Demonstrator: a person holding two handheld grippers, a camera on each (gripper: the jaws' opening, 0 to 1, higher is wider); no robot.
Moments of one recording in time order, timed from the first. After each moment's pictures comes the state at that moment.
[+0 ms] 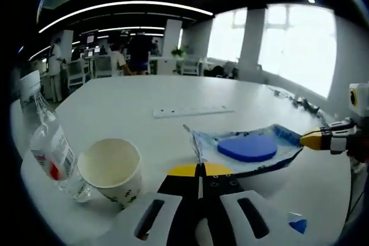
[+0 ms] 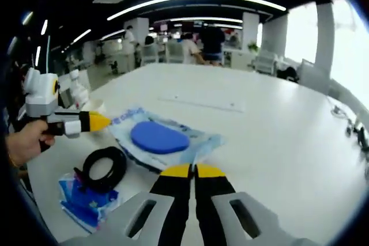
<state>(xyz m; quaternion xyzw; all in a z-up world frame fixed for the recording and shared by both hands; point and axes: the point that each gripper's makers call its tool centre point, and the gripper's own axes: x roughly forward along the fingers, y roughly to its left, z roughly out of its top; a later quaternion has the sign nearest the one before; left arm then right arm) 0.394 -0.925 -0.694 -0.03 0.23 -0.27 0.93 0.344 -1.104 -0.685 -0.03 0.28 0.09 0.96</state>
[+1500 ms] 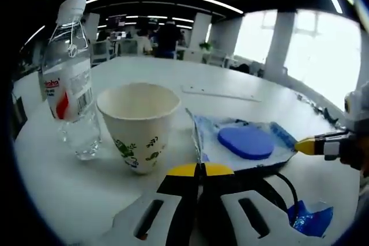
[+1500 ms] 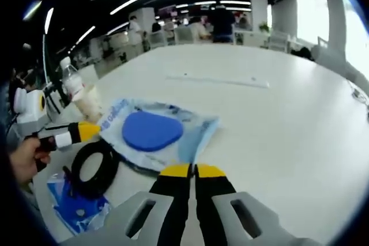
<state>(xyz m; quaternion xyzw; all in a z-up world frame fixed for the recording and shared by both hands) 0.396 -0.888 -0.751 -0.07 0.26 -0.19 0.94 0.374 -1.085 -0.752 0.01 0.34 0.13 0.93</state>
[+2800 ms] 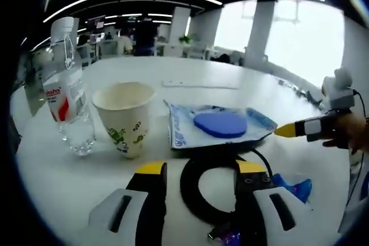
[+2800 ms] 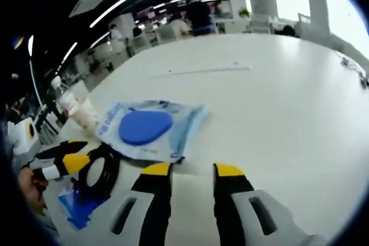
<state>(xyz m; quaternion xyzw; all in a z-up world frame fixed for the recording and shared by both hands) 0.348 -0.900 -0.737 -0.03 0.28 -0.26 0.92 0.352 -1.098 -0.755 0.08 0.36 0.08 0.93</state>
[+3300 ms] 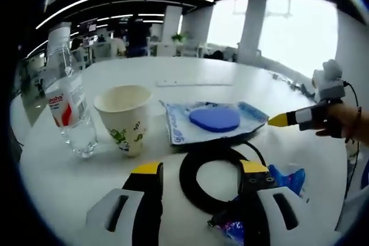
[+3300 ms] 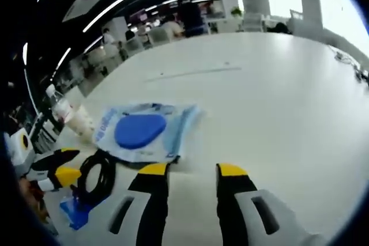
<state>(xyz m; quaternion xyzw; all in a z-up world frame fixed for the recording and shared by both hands) 0.338 -0.892 -0.734 -0.01 0.28 -0.28 0.92 0.349 -1.107 -0.747 0.10 0.36 0.06 0.93</state>
